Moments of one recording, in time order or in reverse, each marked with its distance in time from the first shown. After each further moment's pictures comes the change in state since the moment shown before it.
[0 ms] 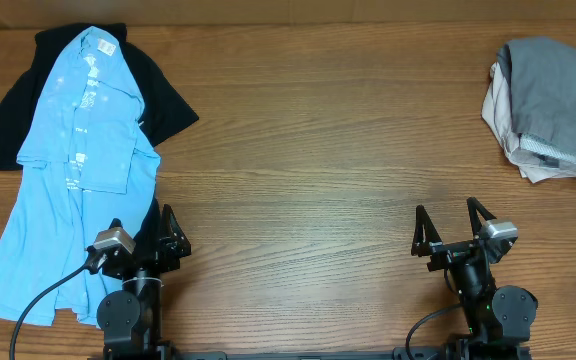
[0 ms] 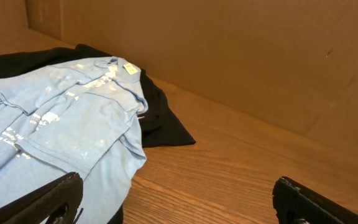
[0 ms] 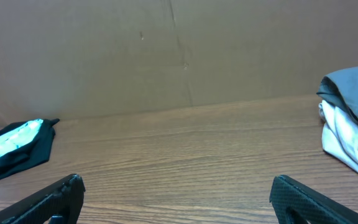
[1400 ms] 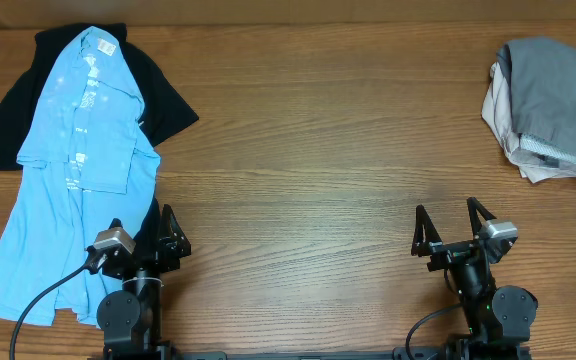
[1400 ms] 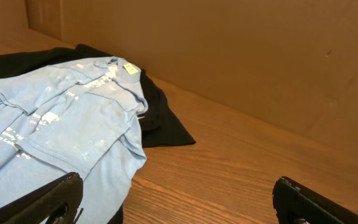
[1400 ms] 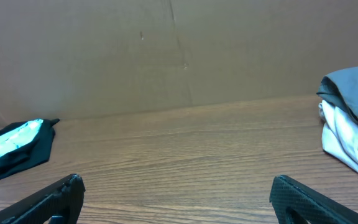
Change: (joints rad) left arm 0.000 0.000 0.000 0.000 0.000 0.000; right arm 0.000 0.000 0.000 -0.001 0.000 0.000
